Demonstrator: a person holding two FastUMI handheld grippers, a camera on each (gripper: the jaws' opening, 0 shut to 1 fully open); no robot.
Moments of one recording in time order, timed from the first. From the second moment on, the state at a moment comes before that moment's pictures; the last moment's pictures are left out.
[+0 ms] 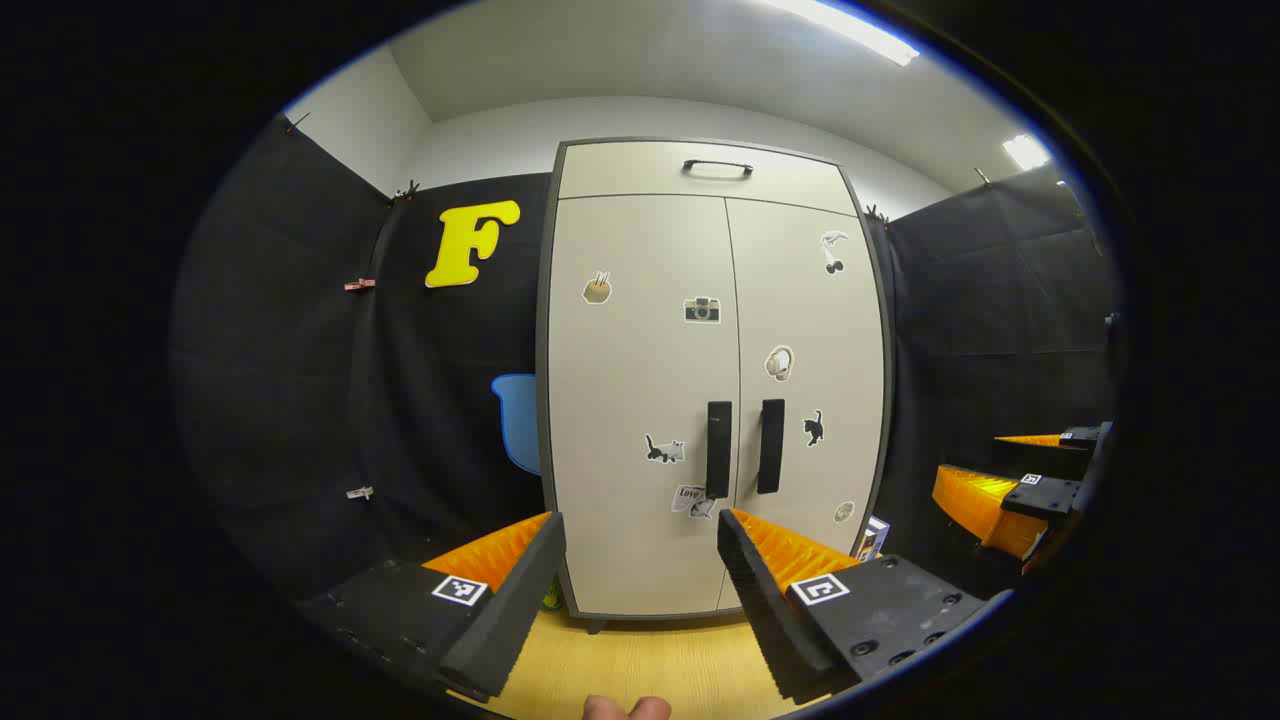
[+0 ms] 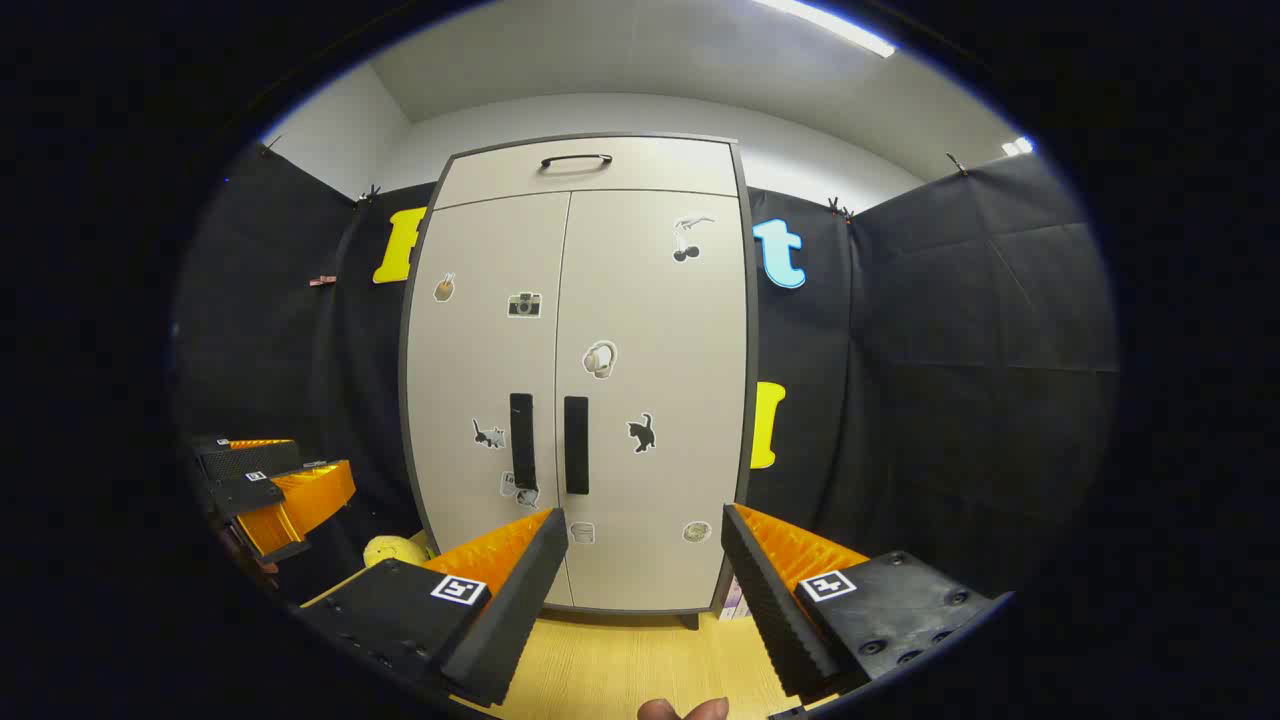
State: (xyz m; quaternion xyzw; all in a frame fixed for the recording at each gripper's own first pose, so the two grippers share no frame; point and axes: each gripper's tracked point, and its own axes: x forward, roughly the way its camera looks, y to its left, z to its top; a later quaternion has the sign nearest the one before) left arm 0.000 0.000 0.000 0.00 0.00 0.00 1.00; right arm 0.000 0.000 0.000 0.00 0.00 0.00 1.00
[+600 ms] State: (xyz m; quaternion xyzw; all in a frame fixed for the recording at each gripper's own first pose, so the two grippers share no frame) left arm 0.003 0.009 -0.002 0.00 0.00 0.00 1.00; right arm 0.005 0.009 -0.002 0.00 0.00 0.01 1.00
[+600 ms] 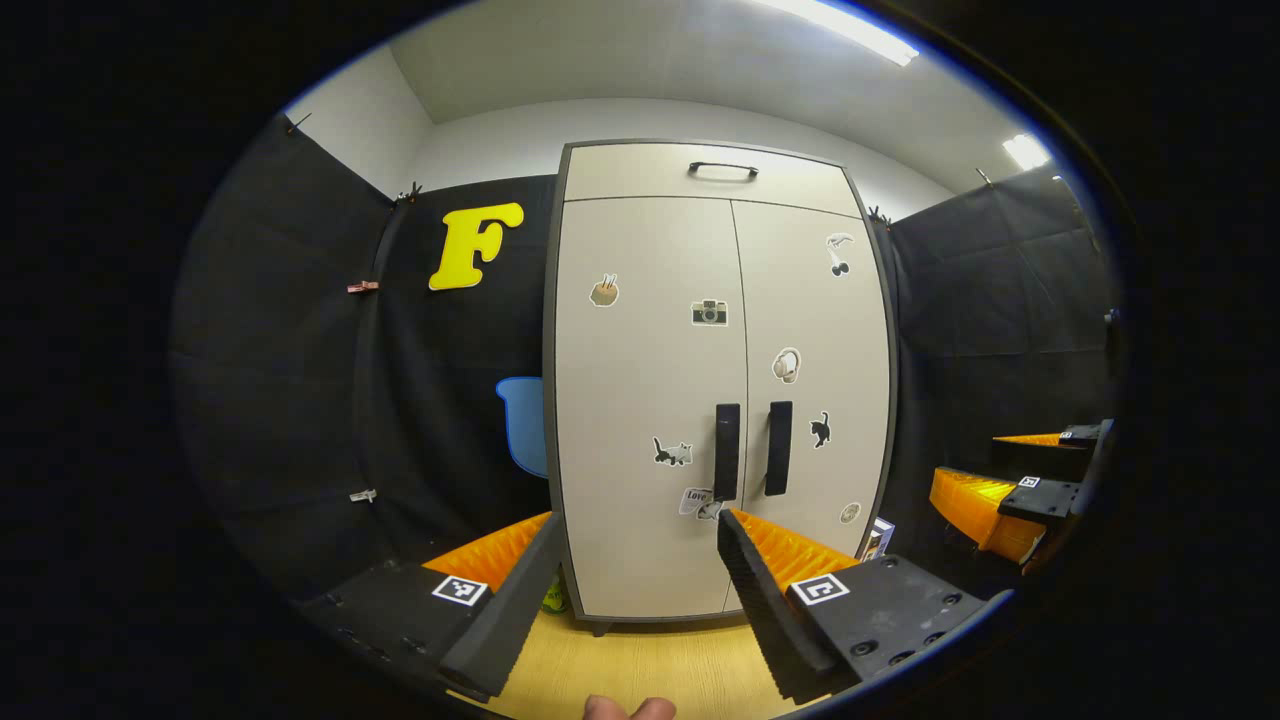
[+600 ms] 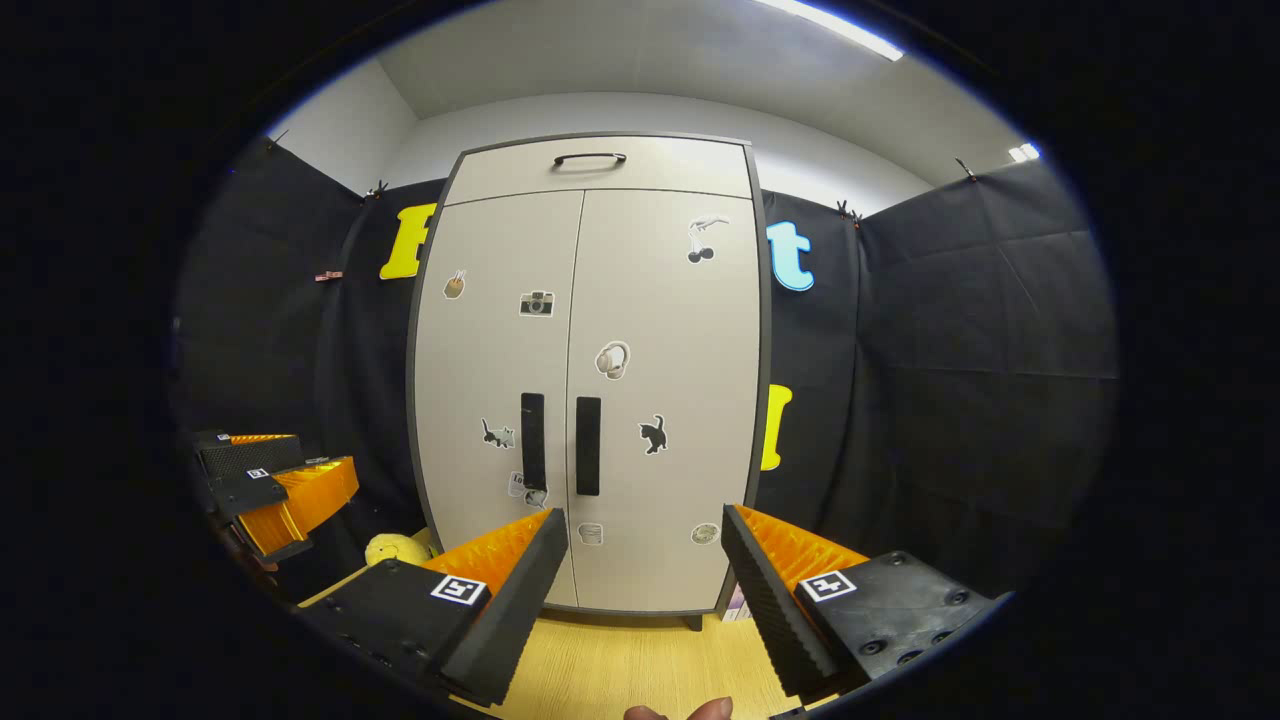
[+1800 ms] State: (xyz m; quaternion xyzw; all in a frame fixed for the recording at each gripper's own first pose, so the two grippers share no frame) left arm 0.014 0.051 -0.032 0.00 0.02 0.02 1.00; right arm 0.172 0.071 -0.004 -0.03 -0.03 0.02 1.00
